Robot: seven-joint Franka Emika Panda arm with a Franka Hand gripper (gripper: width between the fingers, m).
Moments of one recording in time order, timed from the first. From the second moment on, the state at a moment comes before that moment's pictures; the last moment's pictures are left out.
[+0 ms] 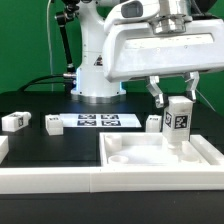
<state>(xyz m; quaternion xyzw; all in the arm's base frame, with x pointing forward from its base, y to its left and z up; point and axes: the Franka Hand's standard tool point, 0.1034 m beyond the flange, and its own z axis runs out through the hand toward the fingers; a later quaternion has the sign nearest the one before) 0.626 0.071 0.116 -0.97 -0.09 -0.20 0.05</state>
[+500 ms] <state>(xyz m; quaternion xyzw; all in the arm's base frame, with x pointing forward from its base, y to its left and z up) 0.621 0.088 0.113 -0.97 -0.09 -0.22 0.05</state>
